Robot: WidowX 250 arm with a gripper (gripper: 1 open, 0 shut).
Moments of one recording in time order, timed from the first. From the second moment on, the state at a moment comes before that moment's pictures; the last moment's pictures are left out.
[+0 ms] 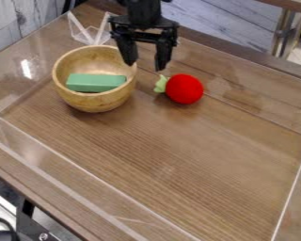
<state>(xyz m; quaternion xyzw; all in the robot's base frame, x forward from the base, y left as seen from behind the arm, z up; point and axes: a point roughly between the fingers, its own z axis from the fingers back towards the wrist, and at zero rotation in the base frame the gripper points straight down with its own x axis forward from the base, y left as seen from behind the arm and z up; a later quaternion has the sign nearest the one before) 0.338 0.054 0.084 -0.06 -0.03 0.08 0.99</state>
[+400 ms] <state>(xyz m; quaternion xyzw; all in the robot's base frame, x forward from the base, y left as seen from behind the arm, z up) 0.339 0.035 0.086 -0.06 -0.03 0.04 1.00</state>
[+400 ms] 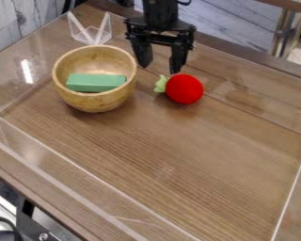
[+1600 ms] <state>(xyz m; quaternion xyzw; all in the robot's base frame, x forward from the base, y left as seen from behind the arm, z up) 0.359 0.007 0.057 -0.01 -0.07 0.12 0.99</state>
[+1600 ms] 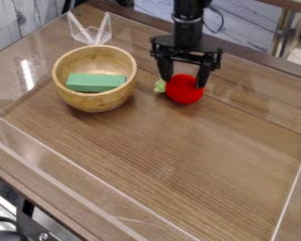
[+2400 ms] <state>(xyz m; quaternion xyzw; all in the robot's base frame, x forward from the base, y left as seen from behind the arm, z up) 0.368 0.041 0.052 -0.01 -0.07 0.11 0.99</state>
